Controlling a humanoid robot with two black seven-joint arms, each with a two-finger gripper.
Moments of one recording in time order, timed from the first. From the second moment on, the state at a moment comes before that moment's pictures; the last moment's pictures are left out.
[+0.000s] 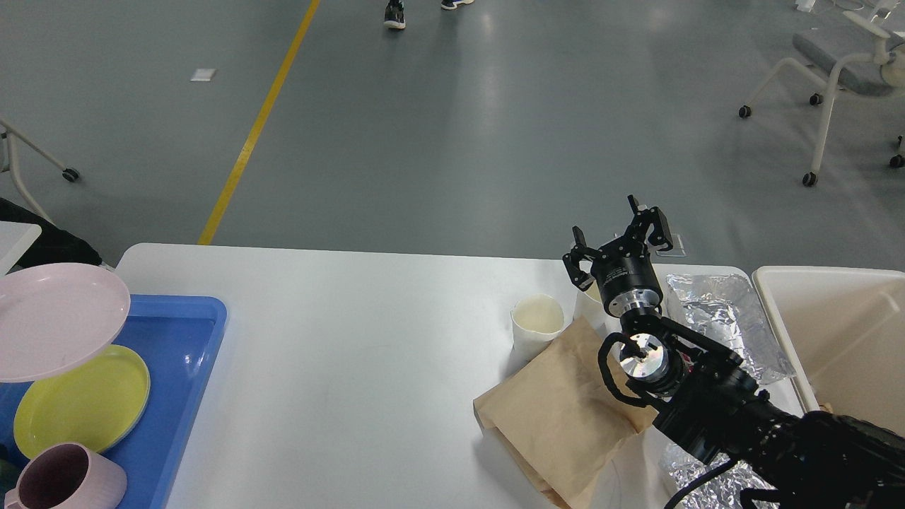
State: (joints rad) left arm -1.24 1.36 0.19 -1.21 0.62 -0.61 0.41; right arm 0.72 -0.02 0.47 0.46 0.33 0.26 0.60
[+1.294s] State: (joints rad) left arm -0.88 1.05 0.25 -1.02 0.62 -0.15 0.40; right arm 0.72 -0.02 0.47 0.46 0.33 0.26 0.60
